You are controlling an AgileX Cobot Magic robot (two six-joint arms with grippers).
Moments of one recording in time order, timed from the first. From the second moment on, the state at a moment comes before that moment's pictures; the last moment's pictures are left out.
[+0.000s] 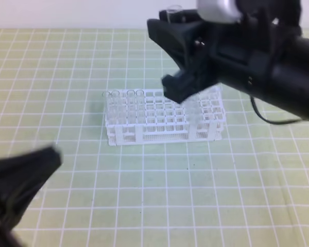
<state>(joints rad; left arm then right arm) -0.79 0.53 -0.49 -0.02 0.15 0.03 0.81 1.26 -1.12 1.75 0.05 -1.80</state>
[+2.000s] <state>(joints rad) -0.78 0.23 0.02 -0.11 -0.04 0.02 0.78 1.18 -1.04 1.60 0.02 -1.62</state>
